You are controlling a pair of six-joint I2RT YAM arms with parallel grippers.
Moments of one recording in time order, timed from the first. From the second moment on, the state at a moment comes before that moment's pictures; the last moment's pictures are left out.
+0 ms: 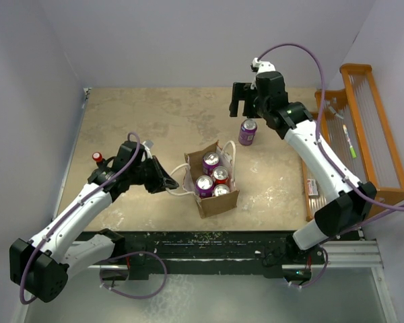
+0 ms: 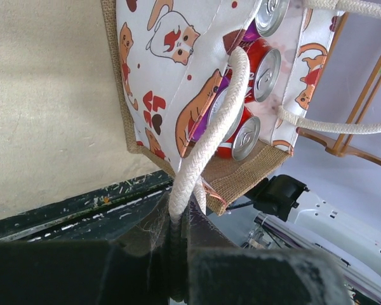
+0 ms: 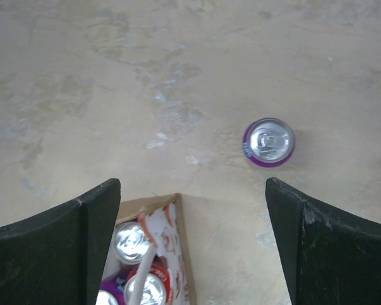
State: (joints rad) left arm -0.46 1.00 0.80 -0.61 0.40 -1.01; right arm 0.43 1.55 1.63 -0.62 0.18 0.28
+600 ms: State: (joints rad) left arm -0.46 1.00 0.80 -0.58 0.41 -1.01; right arm 0.76 1.57 1.71 -0.76 0.14 0.27
